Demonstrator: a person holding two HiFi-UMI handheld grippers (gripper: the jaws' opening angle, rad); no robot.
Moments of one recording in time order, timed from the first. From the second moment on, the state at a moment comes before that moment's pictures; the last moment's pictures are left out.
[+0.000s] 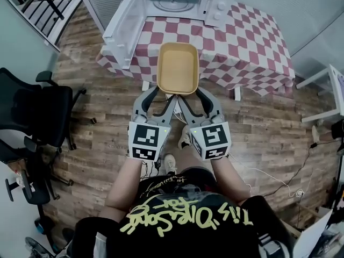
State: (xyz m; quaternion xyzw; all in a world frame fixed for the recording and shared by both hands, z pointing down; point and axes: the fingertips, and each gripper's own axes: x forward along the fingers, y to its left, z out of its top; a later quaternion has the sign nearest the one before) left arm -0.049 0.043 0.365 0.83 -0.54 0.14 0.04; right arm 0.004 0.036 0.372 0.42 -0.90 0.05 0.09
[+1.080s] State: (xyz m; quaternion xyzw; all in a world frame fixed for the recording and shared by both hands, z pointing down) left arm -0.037 0.102 0.369 0.83 -0.54 0.13 0.04; right arm 0.016 0.095 0.375 0.42 -0.90 0.05 0.09
